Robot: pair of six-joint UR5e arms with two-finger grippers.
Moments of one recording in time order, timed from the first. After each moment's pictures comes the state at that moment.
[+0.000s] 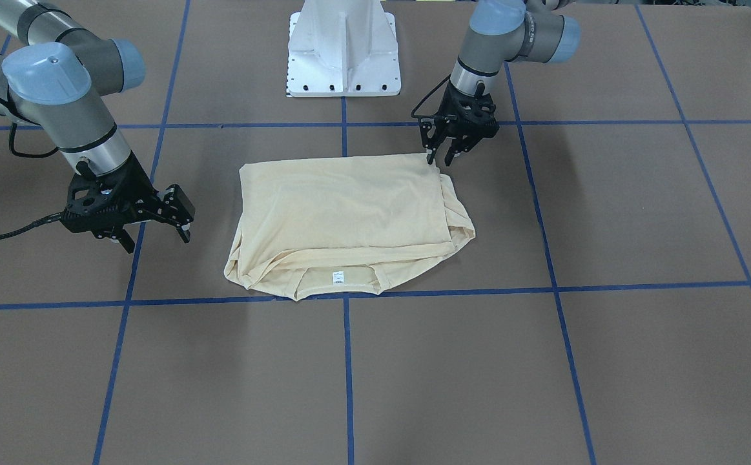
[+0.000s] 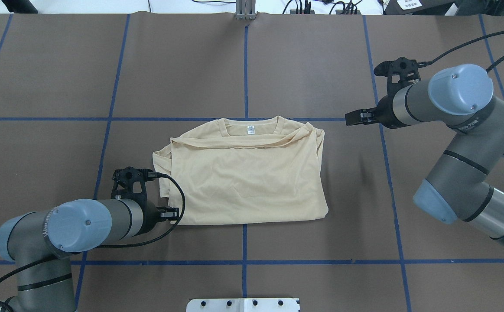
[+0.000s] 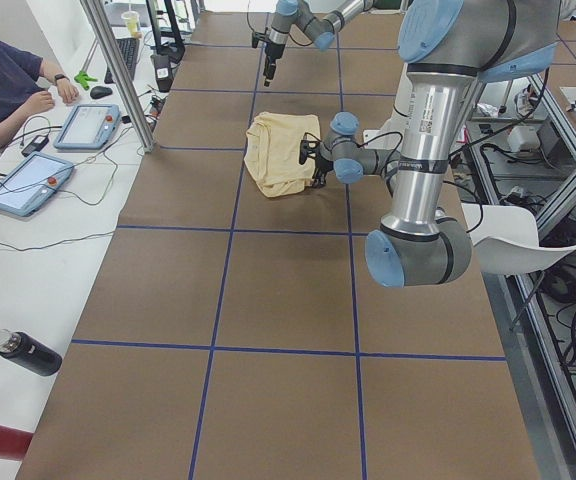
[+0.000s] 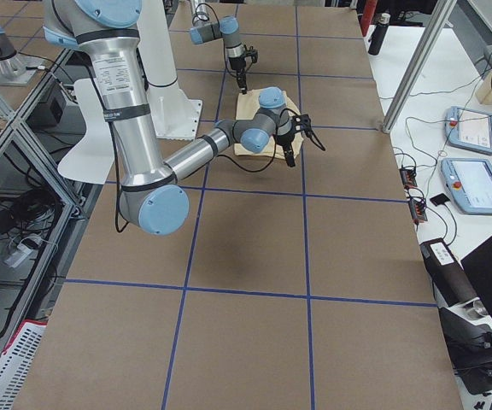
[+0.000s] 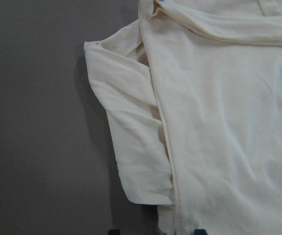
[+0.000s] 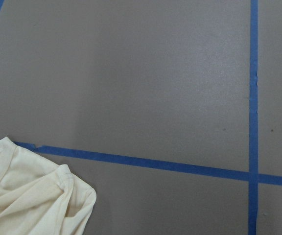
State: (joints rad) left arm -0.30 -1.80 -1.92 -2.00 -1.57 -1.37; right arm 0.77 -1.30 1.80 -1.16 1.86 0.97
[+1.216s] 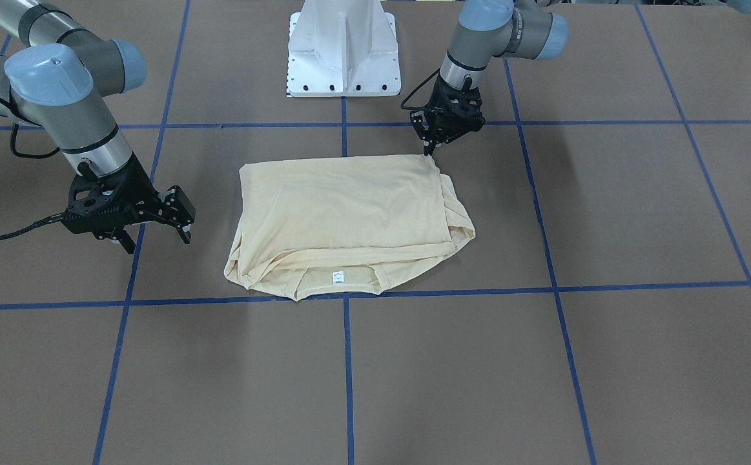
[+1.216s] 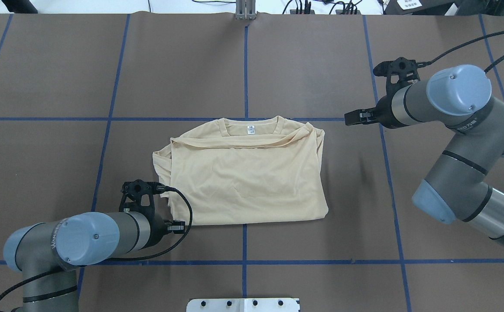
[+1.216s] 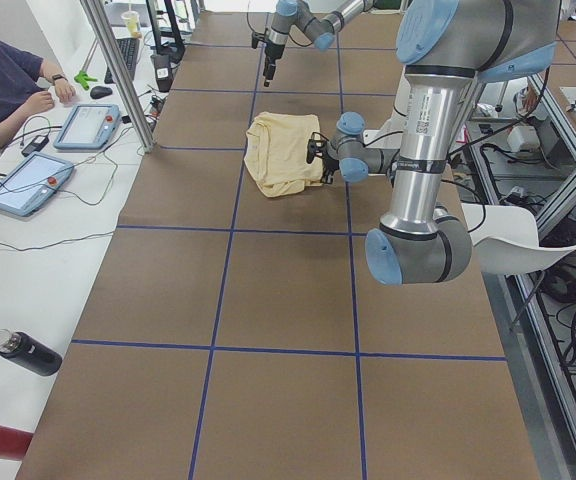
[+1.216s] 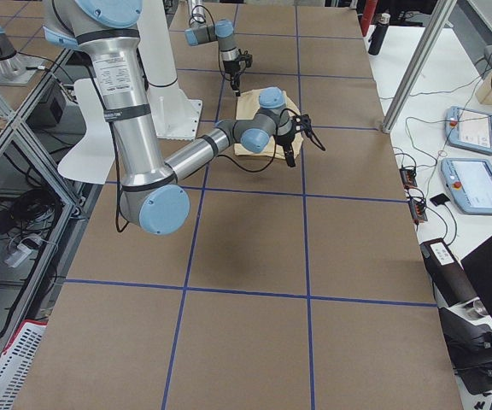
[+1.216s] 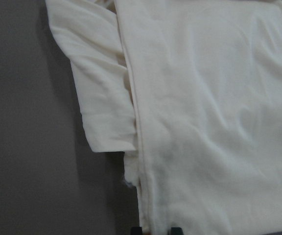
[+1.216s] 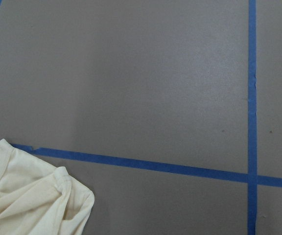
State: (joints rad) left arm -0.26 -1.80 -1.92 -2.00 -1.57 -1.37; right arm 0.77 -1.30 1.79 -1.16 1.85 0.97
